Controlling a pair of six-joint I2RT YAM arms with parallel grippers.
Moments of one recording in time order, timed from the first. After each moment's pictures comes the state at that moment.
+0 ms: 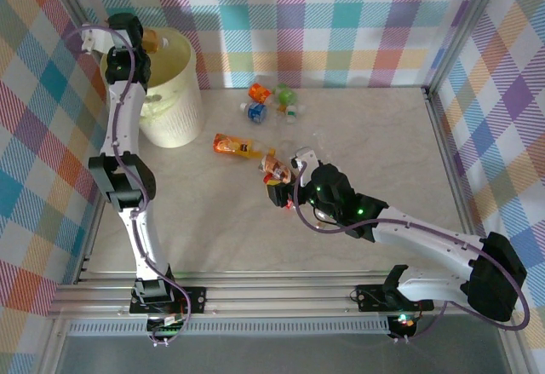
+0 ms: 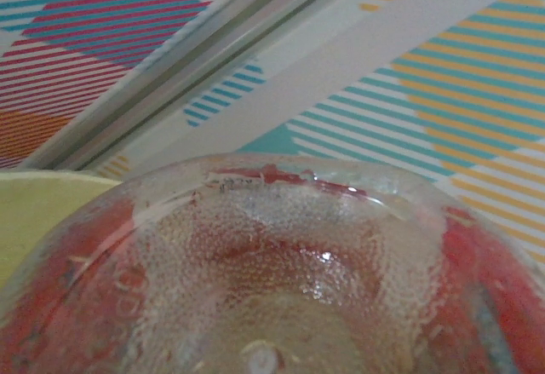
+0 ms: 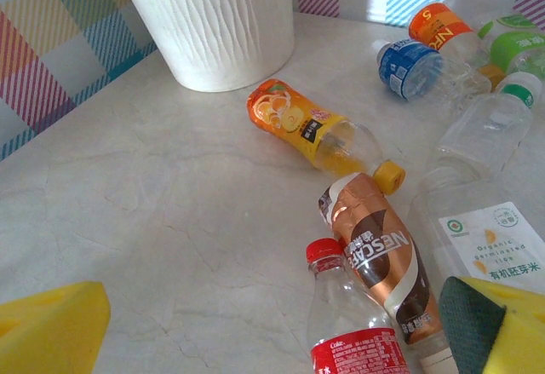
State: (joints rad) left arm 0.10 2.18 2.36 -0.36 -0.51 -1.08; right arm 0.93 1.16 0.77 0.01 0.19 0.25
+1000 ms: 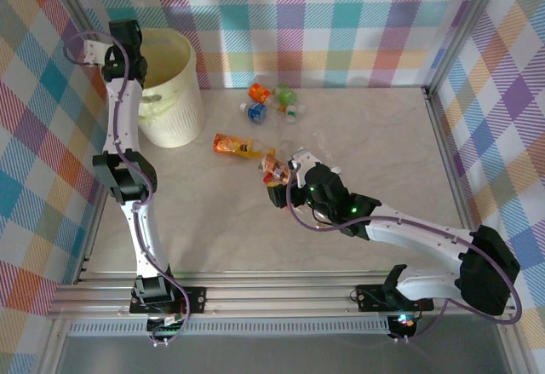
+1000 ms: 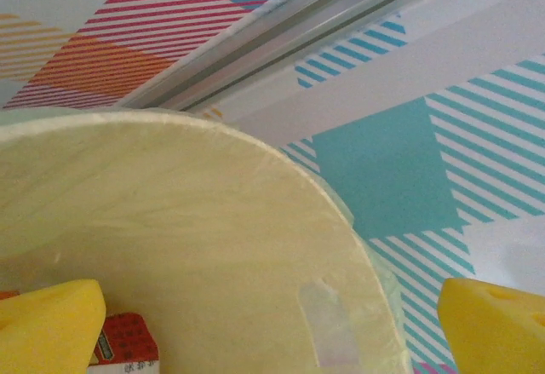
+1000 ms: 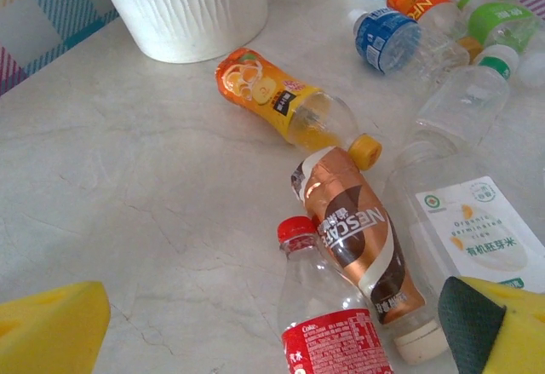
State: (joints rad) left arm 0.13 2.29 2.54 -0.67 -0.46 -1.26; right arm 0.93 1.22 0.77 -0.01 0.24 0.24
